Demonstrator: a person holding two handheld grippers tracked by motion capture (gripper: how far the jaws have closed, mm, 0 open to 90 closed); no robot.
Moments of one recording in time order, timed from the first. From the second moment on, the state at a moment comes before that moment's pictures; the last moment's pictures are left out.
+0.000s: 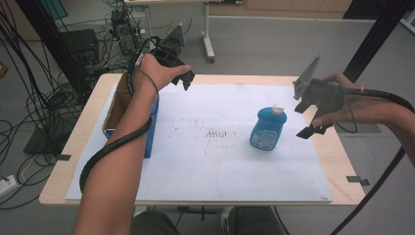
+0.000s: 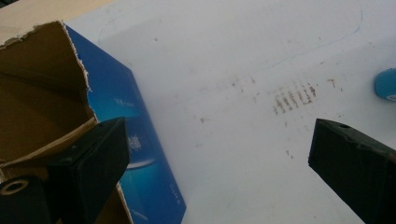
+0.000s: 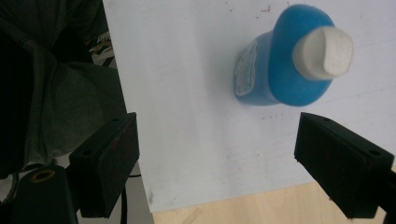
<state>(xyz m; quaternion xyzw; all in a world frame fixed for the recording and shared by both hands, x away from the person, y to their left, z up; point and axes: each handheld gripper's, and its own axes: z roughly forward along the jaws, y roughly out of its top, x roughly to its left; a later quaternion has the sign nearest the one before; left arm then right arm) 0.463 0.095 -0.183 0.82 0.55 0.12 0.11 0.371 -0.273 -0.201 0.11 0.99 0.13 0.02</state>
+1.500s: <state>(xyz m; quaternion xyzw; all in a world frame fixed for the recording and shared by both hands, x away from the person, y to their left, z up) 0.457 0.090 -0.194 0.82 0.54 0.12 0.11 0.403 -0.333 -0.299 0.21 0.93 0.29 0.05</state>
